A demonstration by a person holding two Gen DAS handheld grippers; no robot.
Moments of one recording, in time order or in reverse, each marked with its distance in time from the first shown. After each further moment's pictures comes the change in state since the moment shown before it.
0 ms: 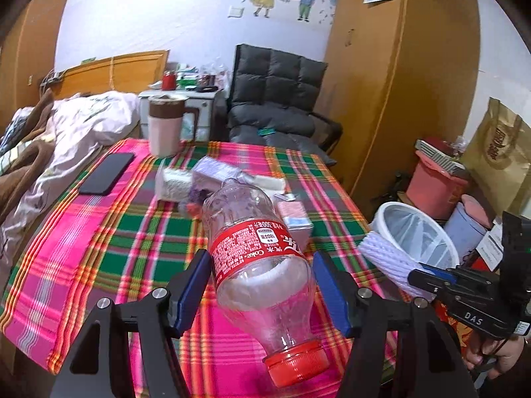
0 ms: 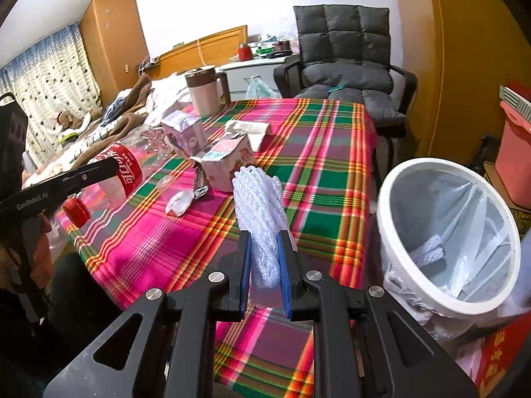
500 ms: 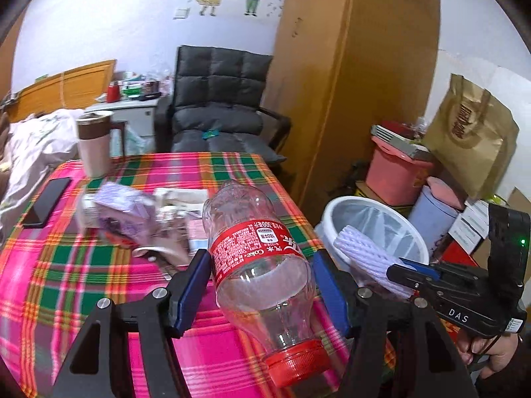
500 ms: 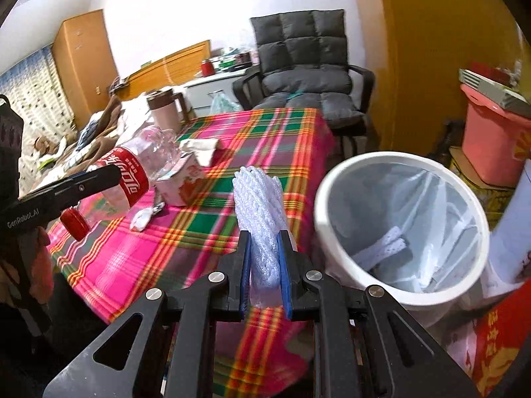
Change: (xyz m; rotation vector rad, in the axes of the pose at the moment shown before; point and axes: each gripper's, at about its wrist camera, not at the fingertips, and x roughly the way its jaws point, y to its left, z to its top) left arm 0.038 -0.076 0.016 0.112 0.023 -0.163; right arm -0.025 -0.045 -0.007 0.108 -0.045 -0.106
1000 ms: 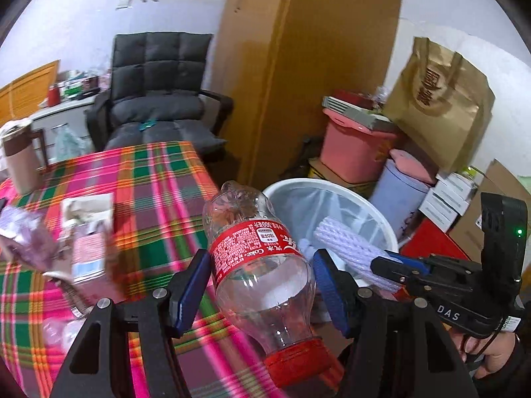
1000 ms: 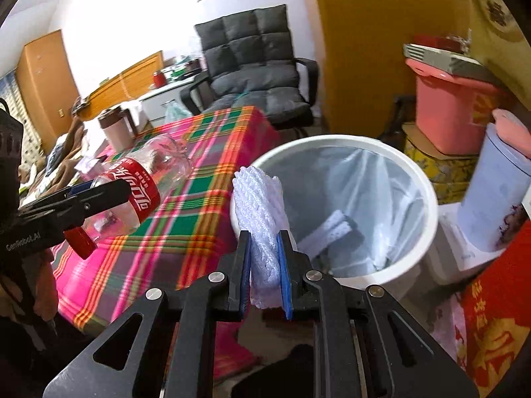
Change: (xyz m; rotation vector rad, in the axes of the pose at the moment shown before) left arm 0.069 -0.075 0.009 0.105 0.082 -0.166; right arm -0.011 -0.056 -0.007 0.123 0.003 -0.128
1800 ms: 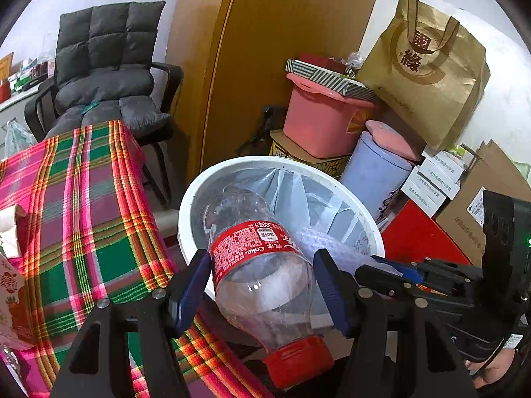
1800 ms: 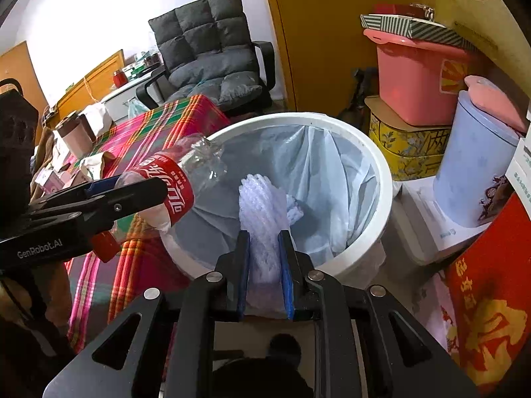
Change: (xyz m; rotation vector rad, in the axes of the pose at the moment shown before) left arm 0.094 -0.041 0.015 0.031 0.127 -0.137; right arm 0.014 -0.040 0.001 0.073 0.070 -0.082
